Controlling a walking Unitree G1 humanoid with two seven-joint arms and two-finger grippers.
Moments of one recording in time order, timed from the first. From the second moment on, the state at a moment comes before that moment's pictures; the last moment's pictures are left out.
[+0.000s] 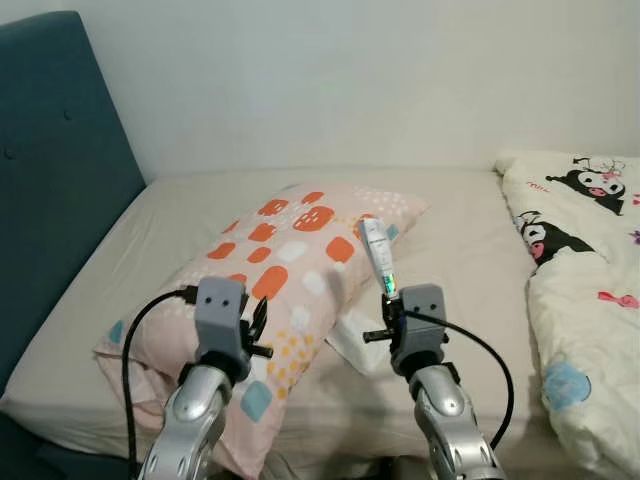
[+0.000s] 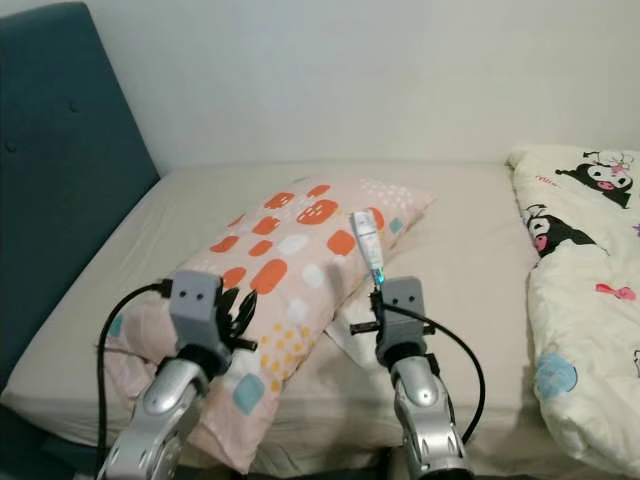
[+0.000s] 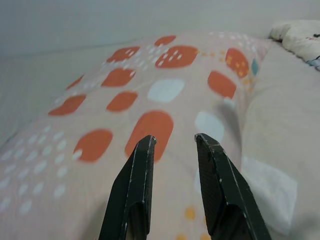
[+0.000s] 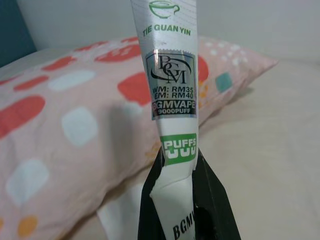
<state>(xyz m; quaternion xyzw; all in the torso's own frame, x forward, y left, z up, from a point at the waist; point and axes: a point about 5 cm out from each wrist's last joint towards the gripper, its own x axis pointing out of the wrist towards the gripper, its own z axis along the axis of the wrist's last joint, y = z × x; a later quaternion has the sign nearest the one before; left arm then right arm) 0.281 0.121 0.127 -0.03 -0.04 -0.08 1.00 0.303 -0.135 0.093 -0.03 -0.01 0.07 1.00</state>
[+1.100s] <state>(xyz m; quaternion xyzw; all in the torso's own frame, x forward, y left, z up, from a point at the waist) 0.281 0.122 0.126 -0.04 -0.04 -0.07 1.00 0.298 -0.121 0.094 -0.07 0.00 0.11 0.99</state>
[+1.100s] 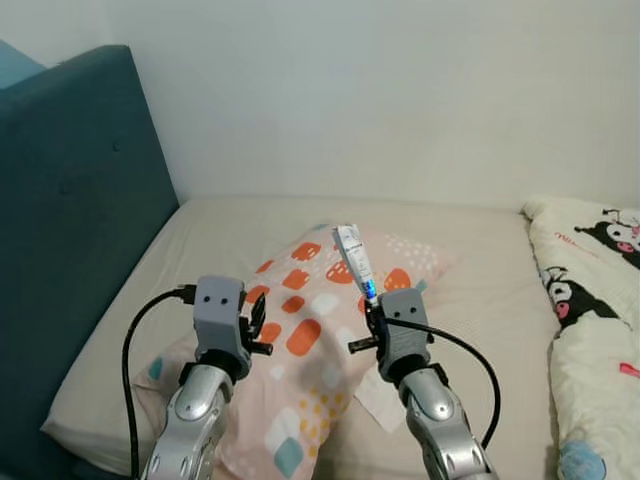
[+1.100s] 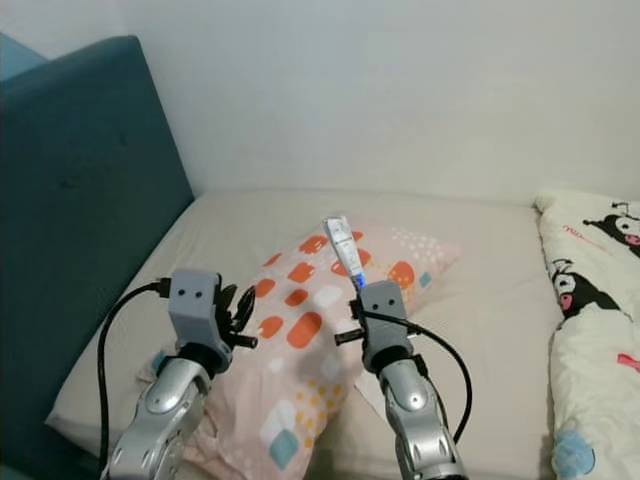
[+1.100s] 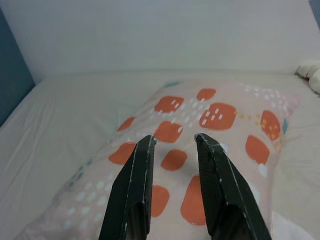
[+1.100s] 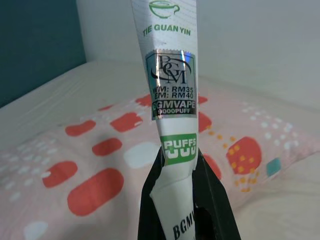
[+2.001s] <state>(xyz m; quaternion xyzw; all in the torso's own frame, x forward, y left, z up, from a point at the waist) 0.276 0.124 0.087 -0.01 0.01 -0.07 1.00 0.284 -0.123 0.049 -0.11 0.10 0.11 0.98</state>
